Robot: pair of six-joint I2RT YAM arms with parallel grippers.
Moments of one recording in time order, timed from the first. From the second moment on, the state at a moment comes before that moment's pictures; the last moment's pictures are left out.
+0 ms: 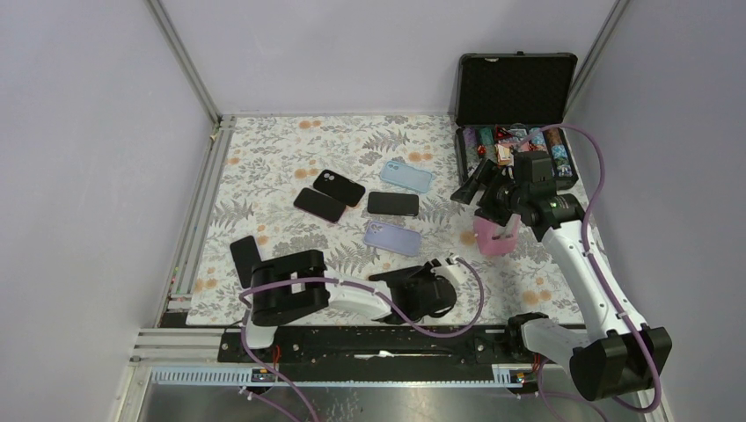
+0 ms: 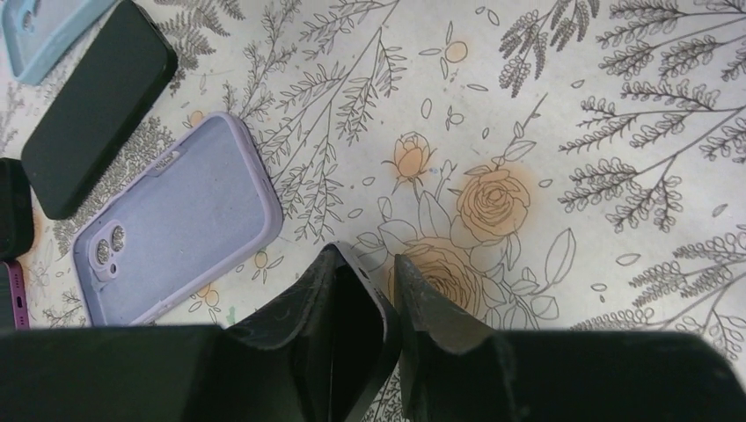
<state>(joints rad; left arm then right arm) -1.40 1.95 1.03 0.08 -0.68 -0.13 0.18 1.10 1.04 -0.69 -0.27 0.69</state>
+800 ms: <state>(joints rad) -1.25 1.69 0.80 0.07 -0.33 -0.36 0.17 1.08 1.04 -0.70 -0.31 0.72</state>
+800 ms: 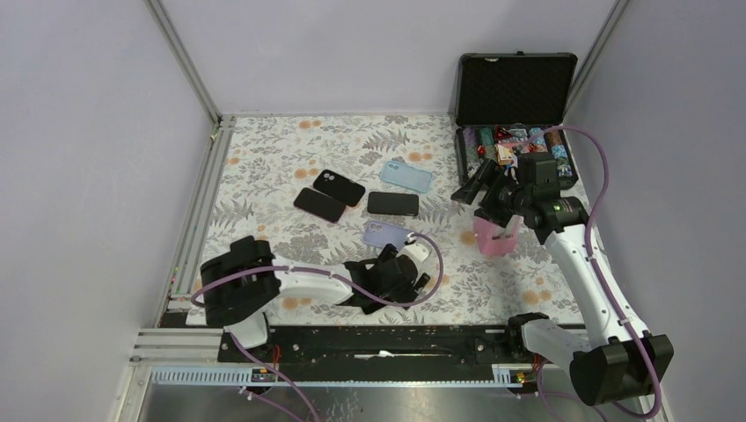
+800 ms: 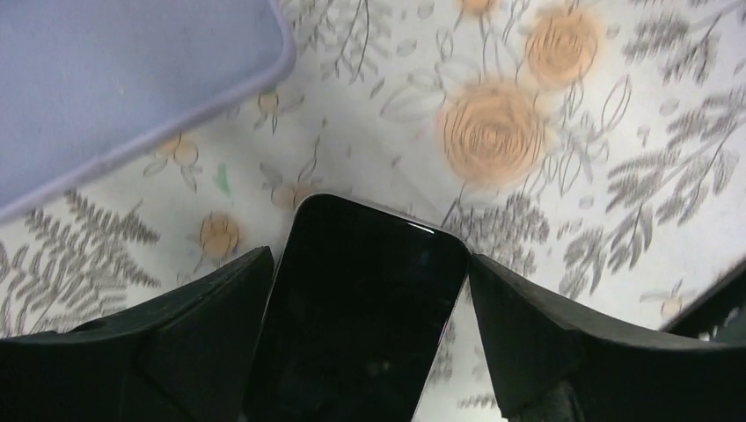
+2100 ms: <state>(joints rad) -1.36 1.44 0.76 -0.41 -0.12 -0.53 0.16 1.05 0.94 -0.66 -0.38 0.74</state>
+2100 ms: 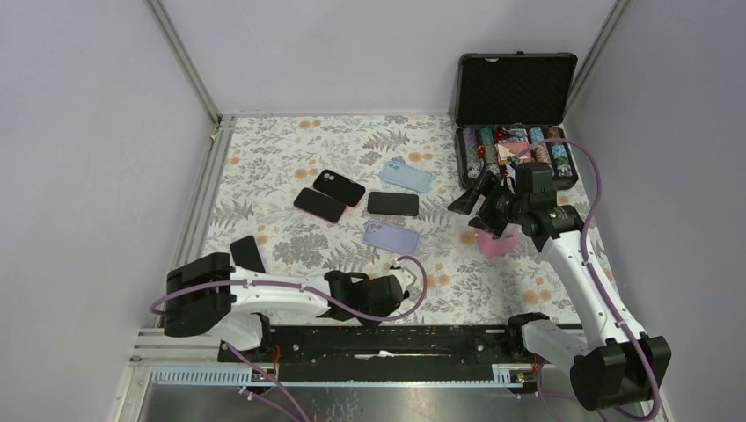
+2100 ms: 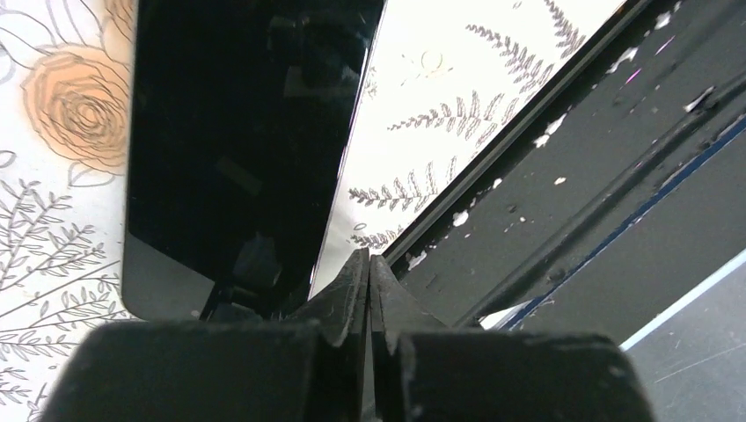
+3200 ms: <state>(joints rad) -1.10 1.64 0.91 -0.41 -0.21 -0.58 0.16 1.03 0.90 -0.64 -0.39 0.75</state>
